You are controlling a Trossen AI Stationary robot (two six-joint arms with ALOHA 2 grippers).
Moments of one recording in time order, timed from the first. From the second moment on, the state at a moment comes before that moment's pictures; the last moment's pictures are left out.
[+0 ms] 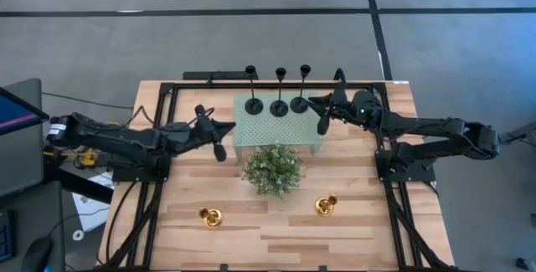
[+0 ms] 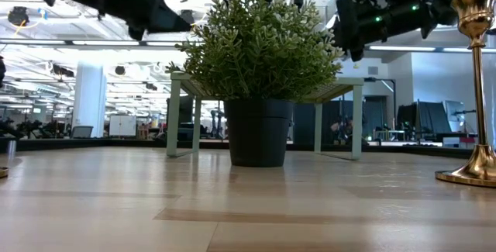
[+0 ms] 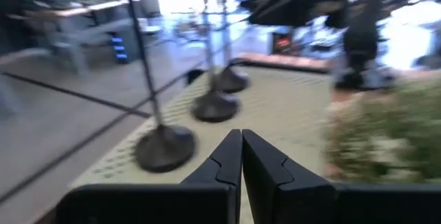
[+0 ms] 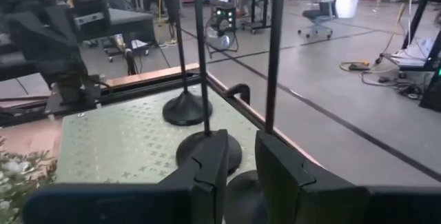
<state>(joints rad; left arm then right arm) -0.06 0.75 0.44 0.32 -0.55 0.04 -0.40 1.07 0.50 0.44 0.05 0.04</state>
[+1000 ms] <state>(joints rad) -0.06 0.86 0.44 0.53 -0.60 0.18 -0.39 1.19 0.50 0.66 0.08 -0.01</state>
